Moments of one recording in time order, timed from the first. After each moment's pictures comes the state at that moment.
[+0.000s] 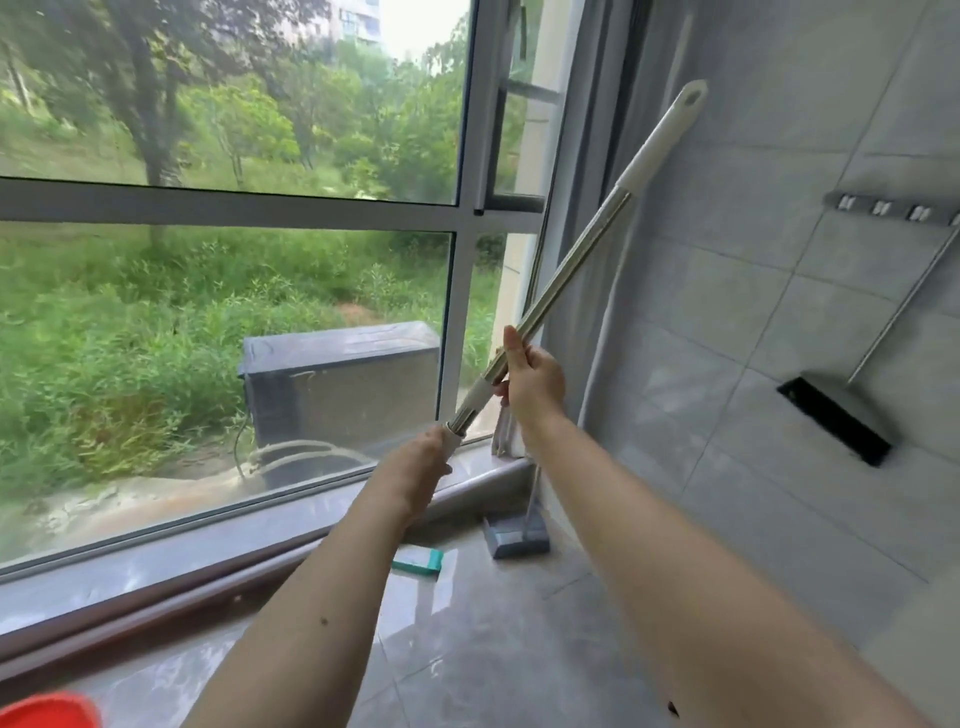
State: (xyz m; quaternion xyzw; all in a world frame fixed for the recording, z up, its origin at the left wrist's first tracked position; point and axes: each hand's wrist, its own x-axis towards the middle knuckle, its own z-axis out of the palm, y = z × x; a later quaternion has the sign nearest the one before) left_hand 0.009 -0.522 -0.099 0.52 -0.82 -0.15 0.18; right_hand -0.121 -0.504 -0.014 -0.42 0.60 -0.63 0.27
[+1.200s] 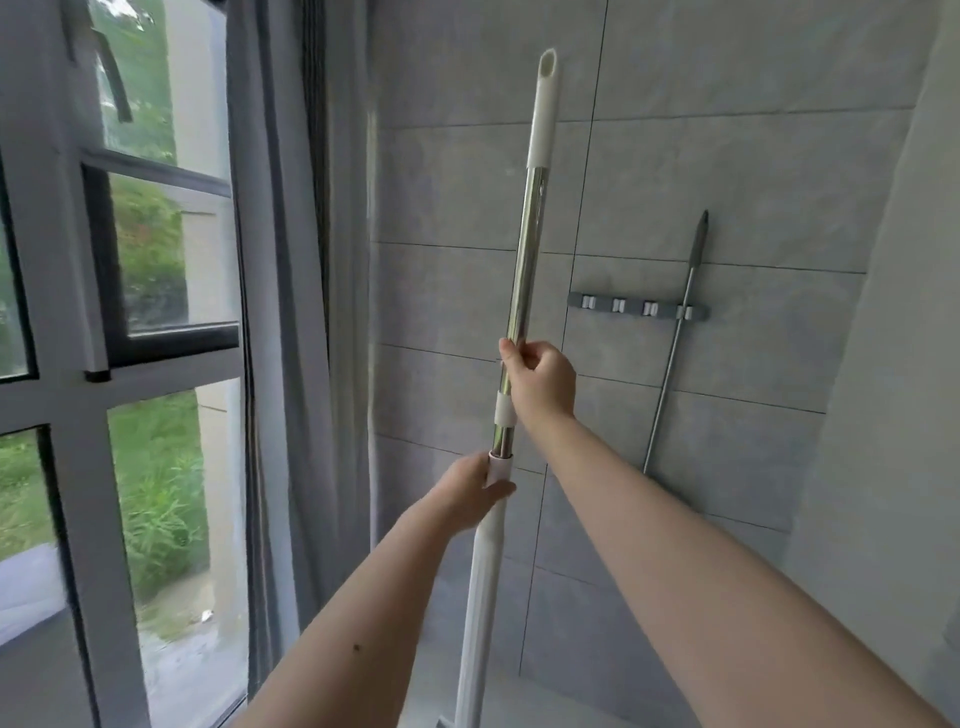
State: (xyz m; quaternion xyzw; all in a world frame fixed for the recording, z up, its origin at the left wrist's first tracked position) left_hand -0.455 -0.849 0.029 0.15 -0.91 -0.34 0.17; right_hand -0.498 -0.769 0.133 -0.25 0.73 -0.62 -0.15
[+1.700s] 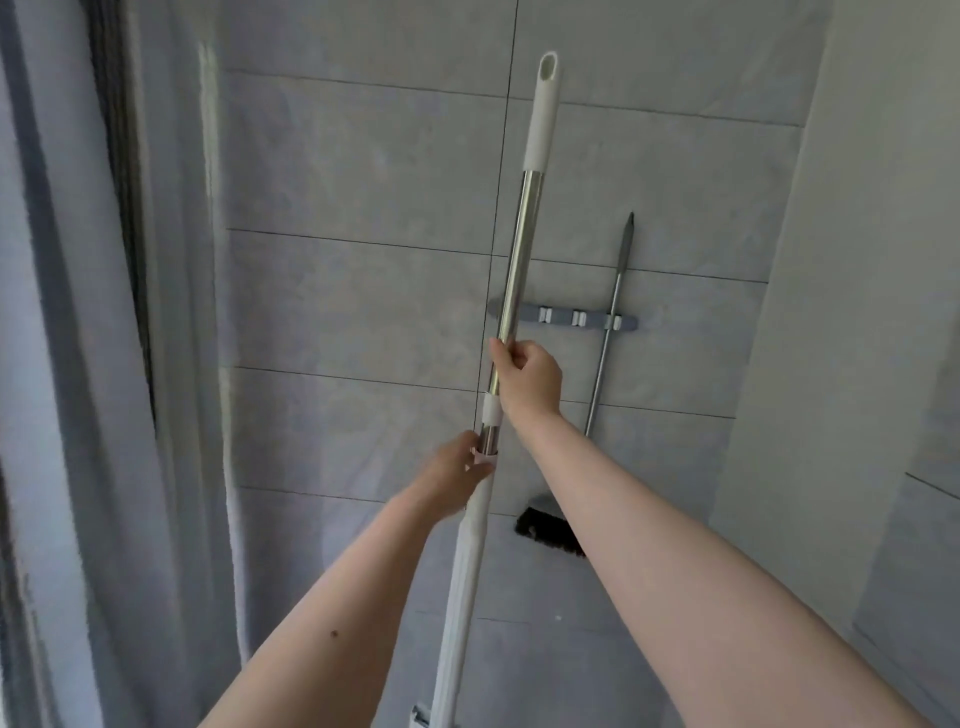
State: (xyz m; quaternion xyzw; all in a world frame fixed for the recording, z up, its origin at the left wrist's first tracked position) left_hand -0.651 -0.922 0.047 0.01 -0.91 -0.38 0.17; right_hand -0.665 -0.829 0.146 -0.15 0.75 -0.59 -0.25
